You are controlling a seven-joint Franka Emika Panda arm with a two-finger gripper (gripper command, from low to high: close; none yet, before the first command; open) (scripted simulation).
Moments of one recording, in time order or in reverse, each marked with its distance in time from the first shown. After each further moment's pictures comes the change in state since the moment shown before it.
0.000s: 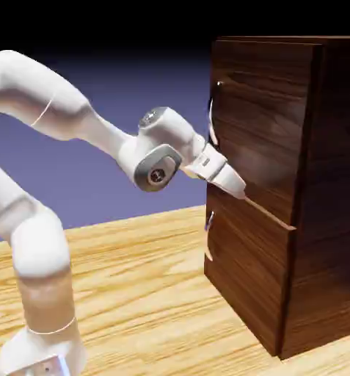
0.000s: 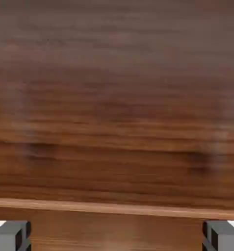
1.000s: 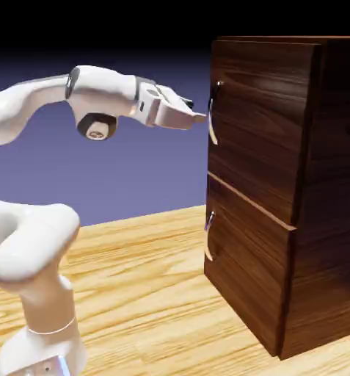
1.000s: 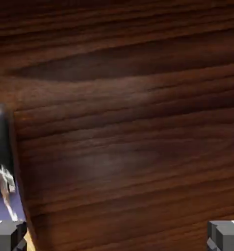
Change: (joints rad) arm -0.579 -0.703 0.649 0.082 1.305 -0.280 -0.517
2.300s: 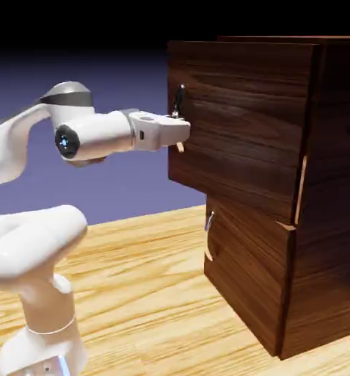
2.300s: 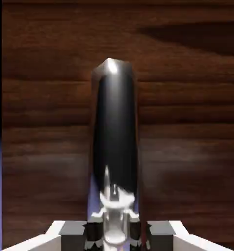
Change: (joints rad) arm -0.155 -0.370 -0.154 -0.269 0.586 -0.706 -0.668
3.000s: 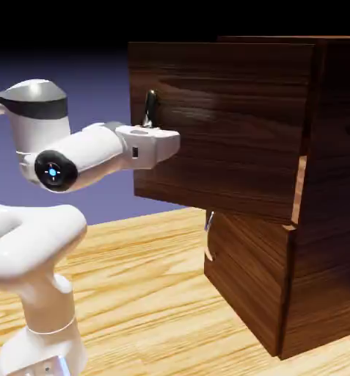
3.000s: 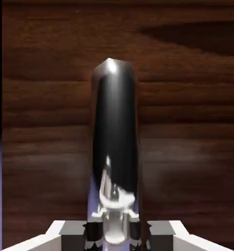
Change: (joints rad) arm 0.005 0.301 -0.761 0.033 -0.642 -0.474 -0.279
